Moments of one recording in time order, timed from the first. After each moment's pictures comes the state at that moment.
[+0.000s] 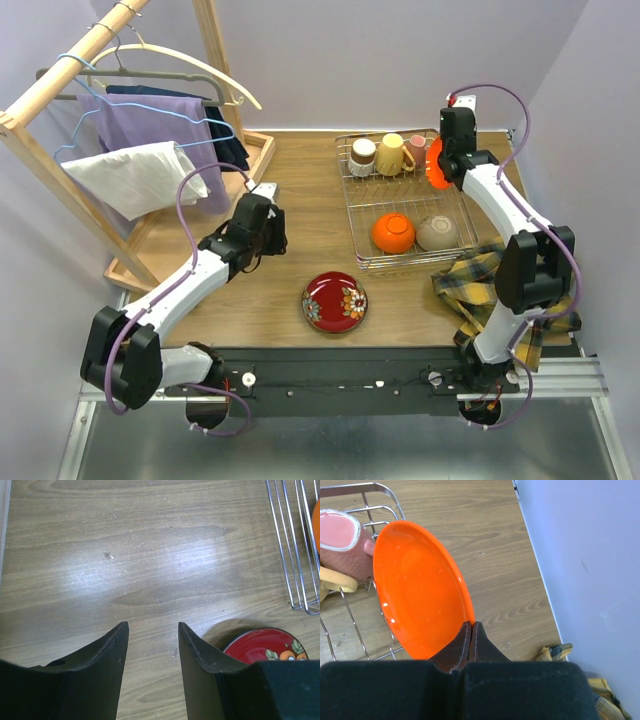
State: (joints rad) left arm -0.47 1.24 0.83 -0.31 -0.07 -0.36; right arm 0.19 1.78 1.54 -0.33 0.61 -0.07
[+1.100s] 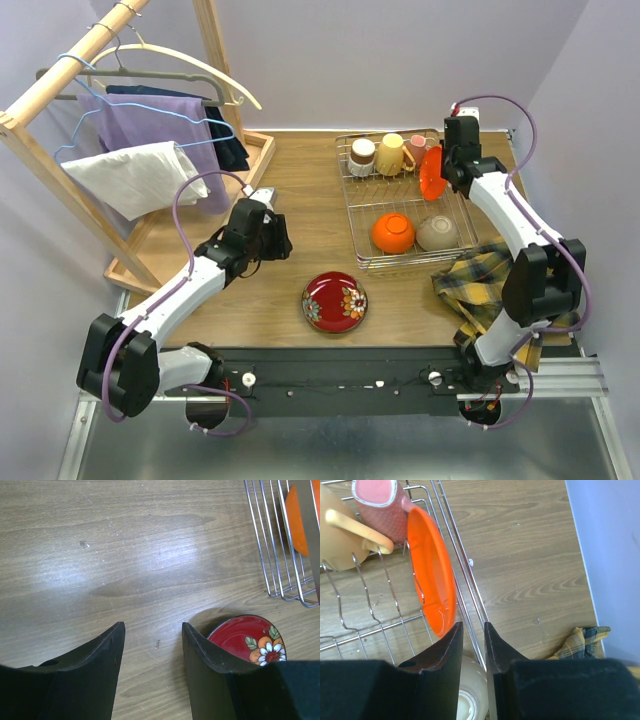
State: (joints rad) left arm -0.45 1.20 0.77 -0.27 0.03 -0.41; right arm 0.19 1.69 1.46 -0.43 0.46 0.06
